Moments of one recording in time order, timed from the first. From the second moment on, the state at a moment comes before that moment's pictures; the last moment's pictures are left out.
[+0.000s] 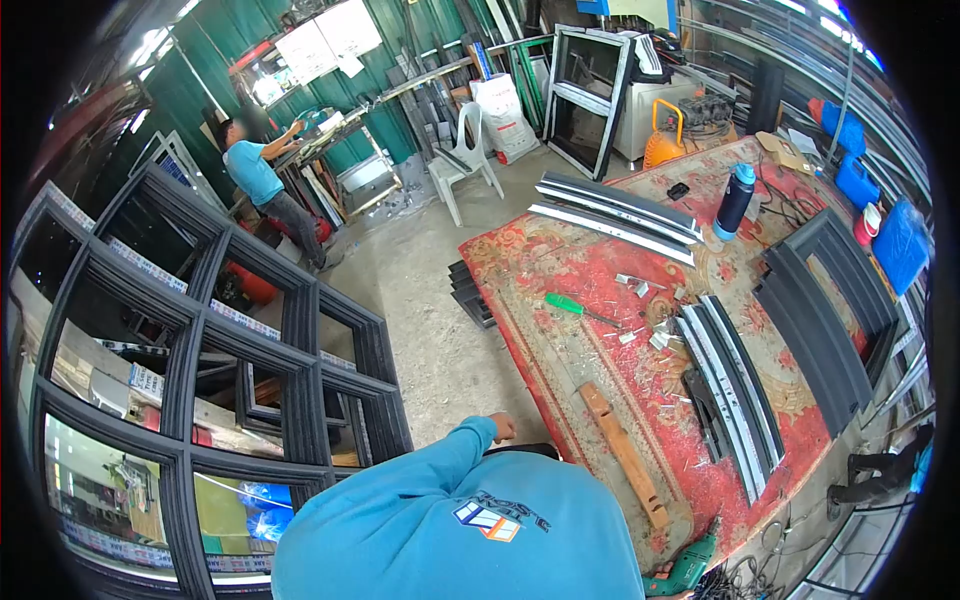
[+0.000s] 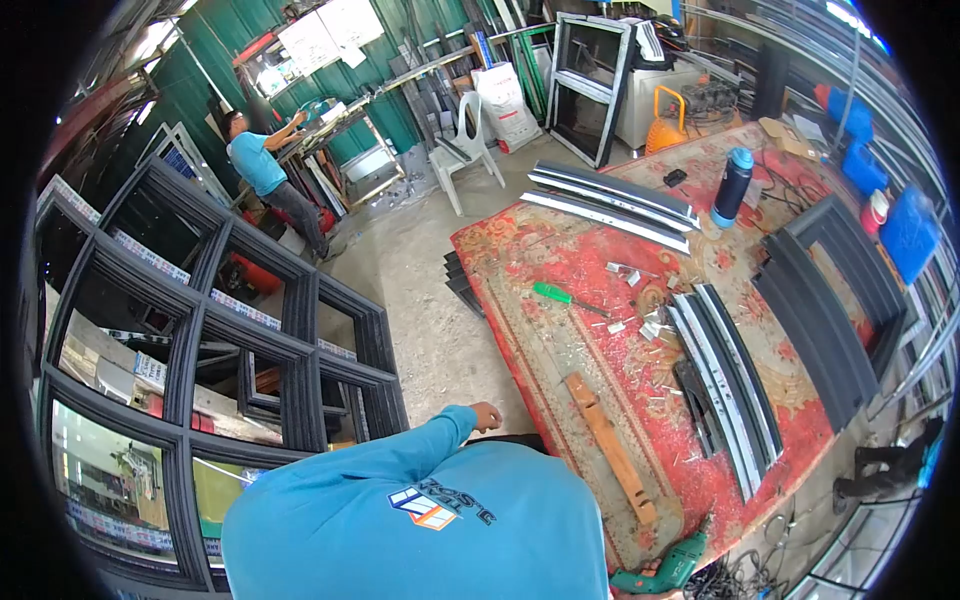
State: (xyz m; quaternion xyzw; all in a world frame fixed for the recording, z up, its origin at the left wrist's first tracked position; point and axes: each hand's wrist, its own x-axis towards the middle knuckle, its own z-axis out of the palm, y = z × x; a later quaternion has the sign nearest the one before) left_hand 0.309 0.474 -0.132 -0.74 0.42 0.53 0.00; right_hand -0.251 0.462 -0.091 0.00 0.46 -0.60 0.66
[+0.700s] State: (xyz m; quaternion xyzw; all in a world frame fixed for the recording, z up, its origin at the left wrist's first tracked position) left_hand 0.292 0.470 -0.129 -0.73 0.43 0.53 0.01; right_hand -0.236 0.445 -0.059 0.02 0.47 -0.60 0.65
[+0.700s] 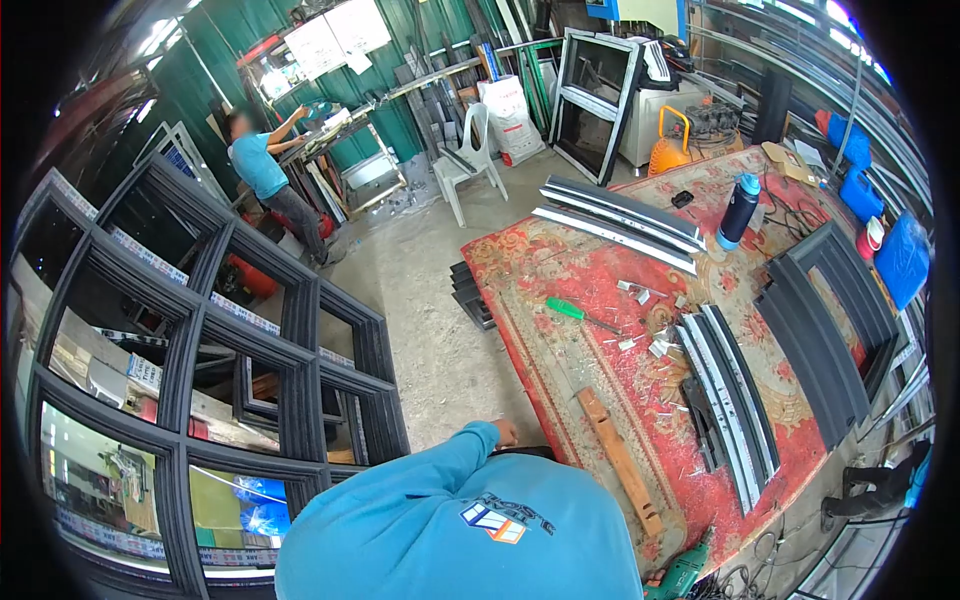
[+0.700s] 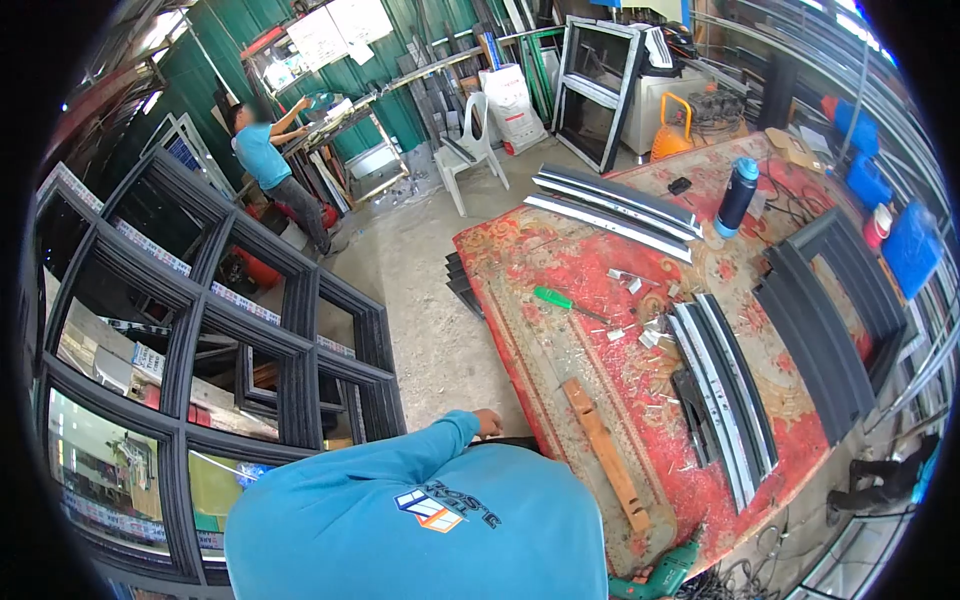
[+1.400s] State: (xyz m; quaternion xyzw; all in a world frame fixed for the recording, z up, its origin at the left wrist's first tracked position) left_hand 0.291 0.516 -0.149 -0.74 0.44 0.52 -0.01; right_hand -0.248 0.466 -0.034 0.07 0.51 -0.62 0.60
